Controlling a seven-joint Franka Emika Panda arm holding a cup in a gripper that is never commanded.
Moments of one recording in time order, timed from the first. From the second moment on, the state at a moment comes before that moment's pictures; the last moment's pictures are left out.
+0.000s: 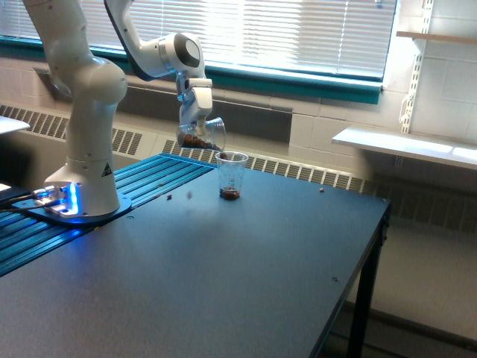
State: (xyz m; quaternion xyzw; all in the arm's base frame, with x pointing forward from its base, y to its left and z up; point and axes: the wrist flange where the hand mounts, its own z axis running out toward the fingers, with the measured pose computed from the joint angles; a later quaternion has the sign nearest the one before) arm 0.142 0.270 0.271 0.97 0.03 0.19 0.18
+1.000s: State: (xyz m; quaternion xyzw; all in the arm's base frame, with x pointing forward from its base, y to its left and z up) arm 0.163 0.294 0.268 0.96 0.03 0.20 0.20
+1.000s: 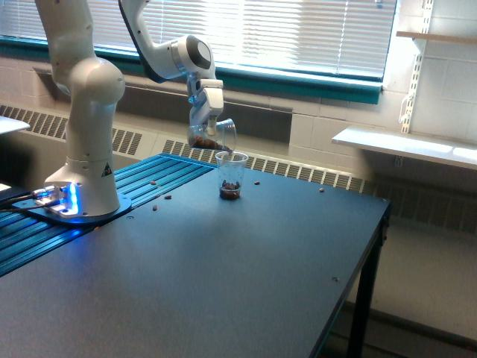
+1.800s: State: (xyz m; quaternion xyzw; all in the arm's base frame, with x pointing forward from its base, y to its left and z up) arm 0.179 0.302 0.273 0.95 0.06 0.21 0.24
